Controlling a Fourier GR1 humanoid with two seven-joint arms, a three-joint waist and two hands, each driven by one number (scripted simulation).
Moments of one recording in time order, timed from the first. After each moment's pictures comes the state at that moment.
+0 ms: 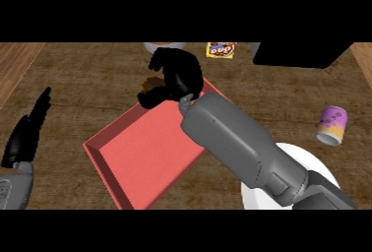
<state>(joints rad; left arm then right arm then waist) -0.18 0.34 0.18 -1.29 -0.26 0.04 0.03 -1.12 0.00 0.60 -0.82 0.37 -0.43 0.58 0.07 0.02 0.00</state>
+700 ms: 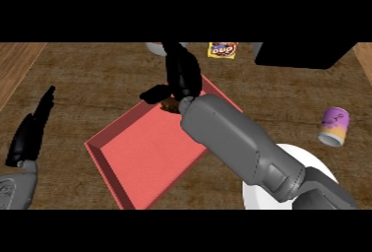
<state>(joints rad) -0.19 0.33 0.17 -1.31 -0.28 0.05 0.06 -1.15 0.00 0.69 -0.71 0.07 -0.70 0.35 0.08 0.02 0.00</state>
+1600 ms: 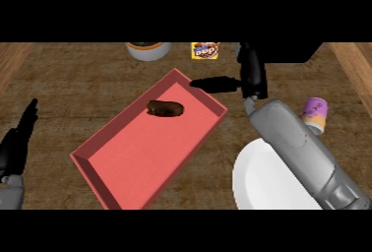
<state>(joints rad) -0.10 0.34 0.23 -1.32 -0.27 0.06 0.04 -0.83 -0.23 0.44 -1.05 -0.09 -0.65 0.09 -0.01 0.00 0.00</state>
